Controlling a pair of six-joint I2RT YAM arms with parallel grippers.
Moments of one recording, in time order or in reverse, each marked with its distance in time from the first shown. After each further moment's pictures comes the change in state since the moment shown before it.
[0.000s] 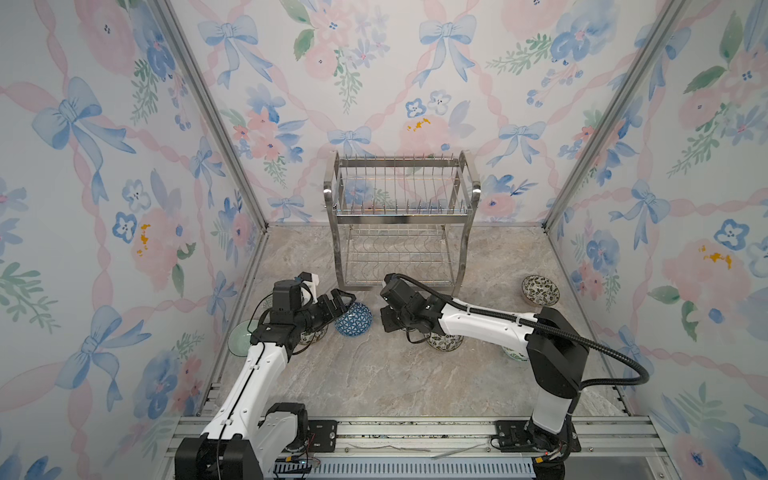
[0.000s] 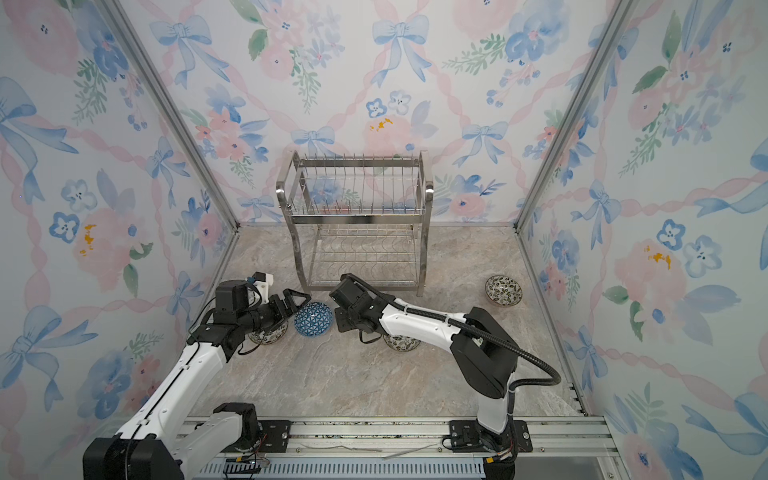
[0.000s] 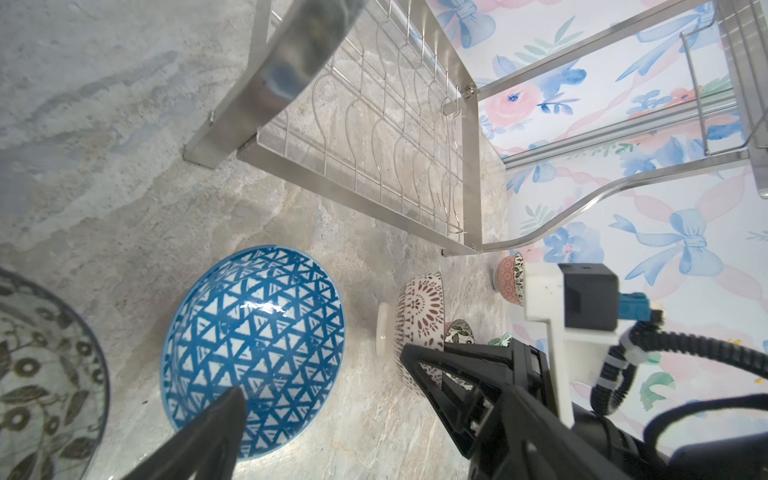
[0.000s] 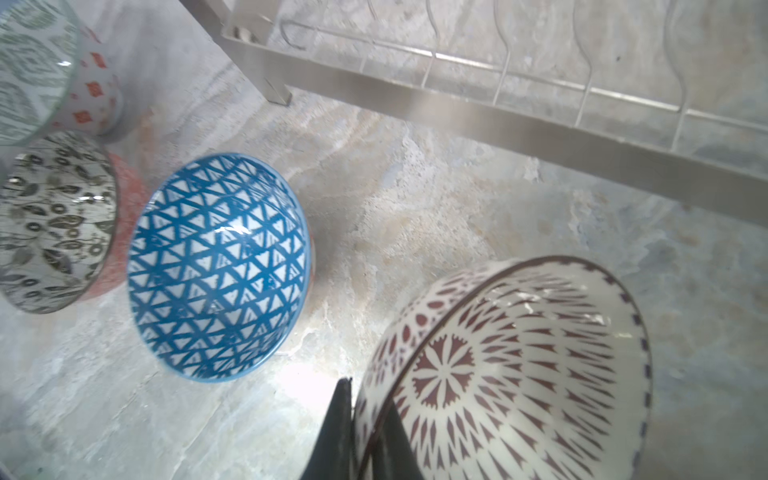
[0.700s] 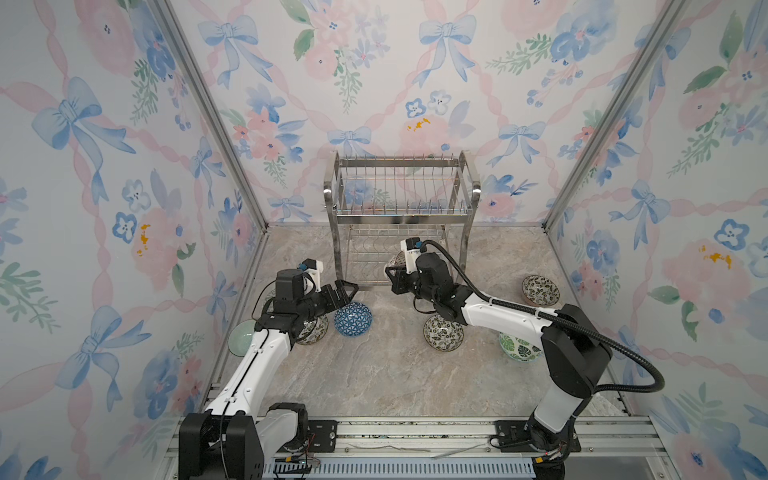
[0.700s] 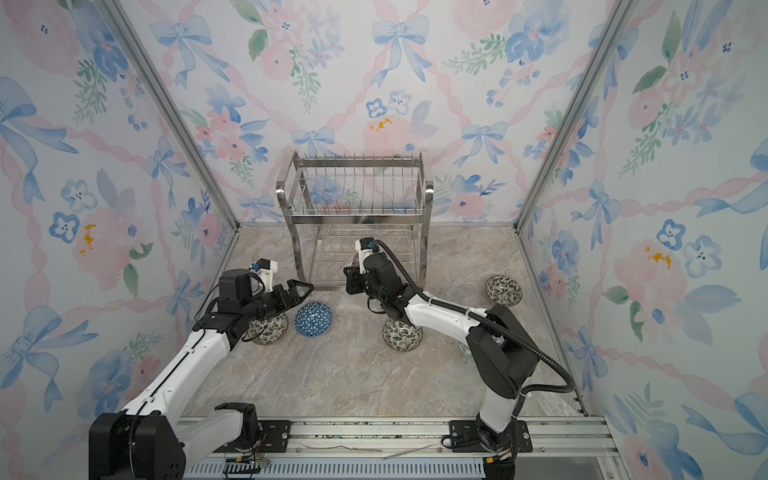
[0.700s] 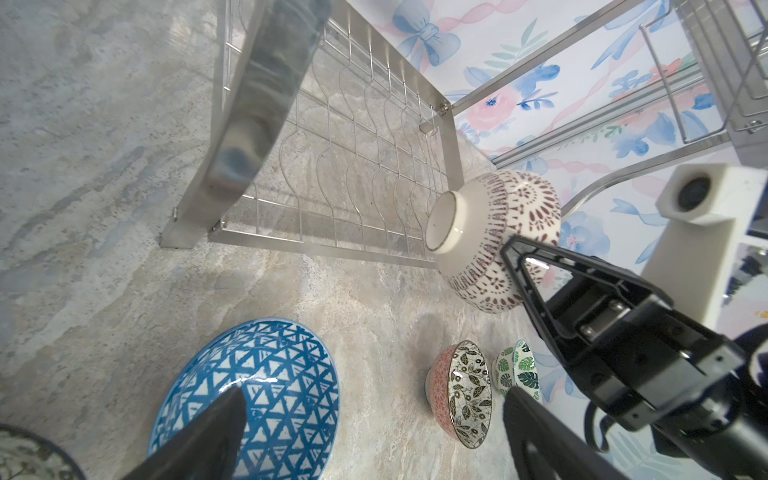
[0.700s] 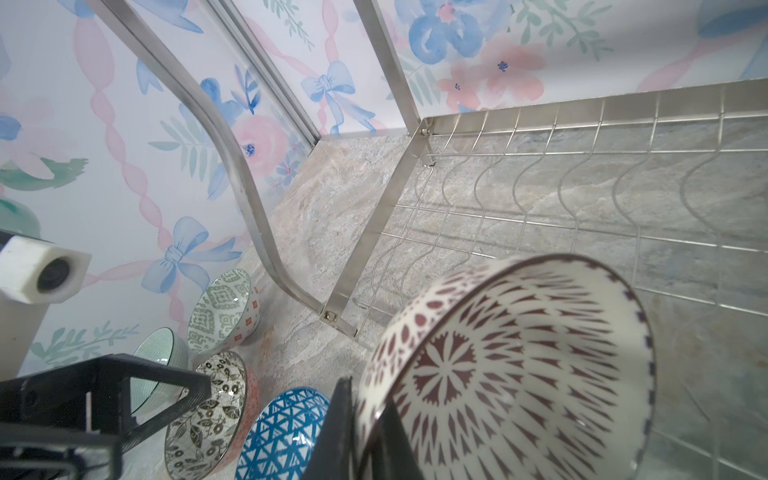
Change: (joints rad) left arm -0.027 0.103 0.064 0.124 0.002 0.094; right arm -0.186 -0.017 -0.124 0.626 -0.136 -0.045
